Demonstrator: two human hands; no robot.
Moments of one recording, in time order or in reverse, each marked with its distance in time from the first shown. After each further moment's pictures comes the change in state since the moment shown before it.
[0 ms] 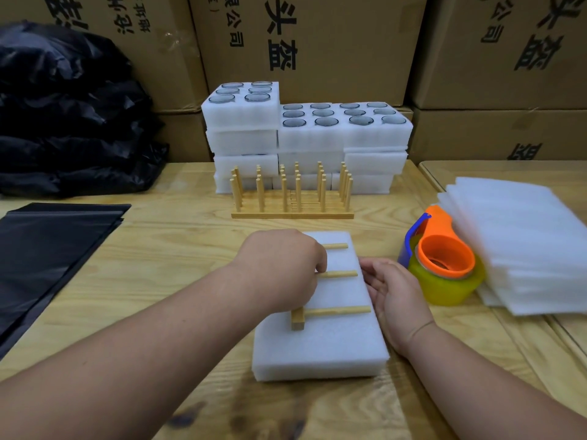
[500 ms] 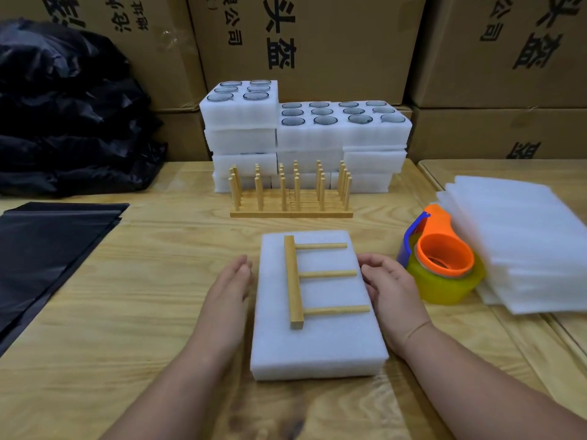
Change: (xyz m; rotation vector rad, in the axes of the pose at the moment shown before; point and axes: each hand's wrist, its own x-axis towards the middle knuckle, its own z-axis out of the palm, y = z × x) left_hand -0.040 -0.033 0.102 -1.588 0.443 -0.597; right_hand -0.005 0.002 -0.001 -0.165 -0.038 -0.037
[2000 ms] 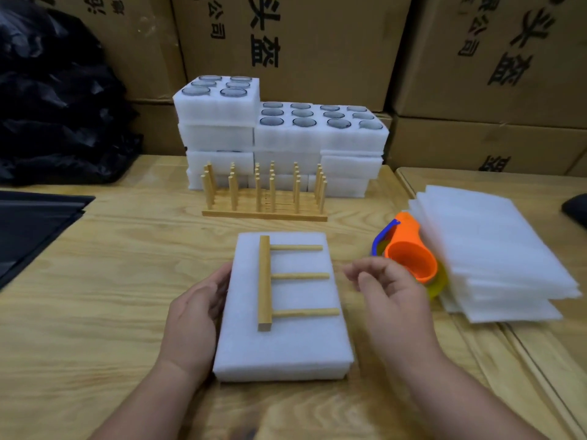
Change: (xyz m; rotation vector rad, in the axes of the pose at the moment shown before) left_hand -0.016 0.000 0.027 -0.348 0.018 0.067; right_hand -0.028 -0.035 -0.025 -0.339 0.062 -0.342
